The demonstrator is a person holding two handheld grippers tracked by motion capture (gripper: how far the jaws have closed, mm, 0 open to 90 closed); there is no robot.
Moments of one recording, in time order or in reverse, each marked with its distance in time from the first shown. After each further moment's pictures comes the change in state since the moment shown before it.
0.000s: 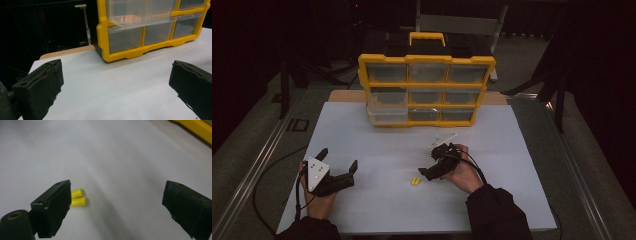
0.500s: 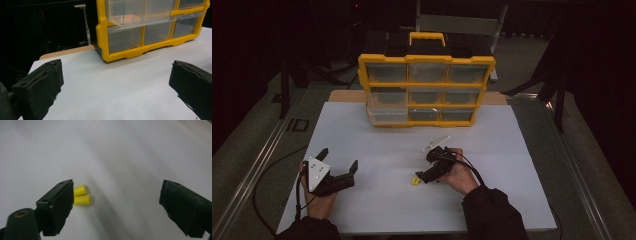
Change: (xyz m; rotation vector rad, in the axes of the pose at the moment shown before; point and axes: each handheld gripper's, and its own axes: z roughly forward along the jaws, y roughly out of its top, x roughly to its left) left arm 0.000 0.000 0.000 0.002 -0.001 0.005; right arm 0.005 -0.002 0.018 0.056 0.022 -0.008
